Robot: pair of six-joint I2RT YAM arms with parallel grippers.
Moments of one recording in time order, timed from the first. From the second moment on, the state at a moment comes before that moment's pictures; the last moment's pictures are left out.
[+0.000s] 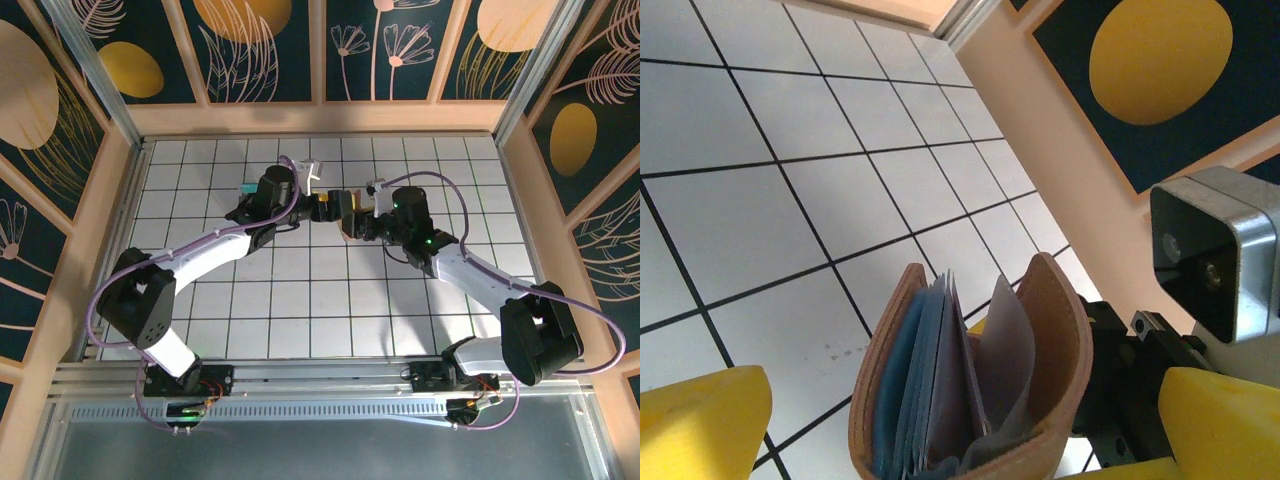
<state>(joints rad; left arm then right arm) -0.65 1.64 1.11 0.15 0.39 -0.64 0.50 1.33 0.77 0.10 -0.36 0.32</state>
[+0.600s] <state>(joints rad) -0.64 1.64 1.10 0.20 0.44 -0.68 0.50 1.33 0.77 0.13 -0.37 0.32</state>
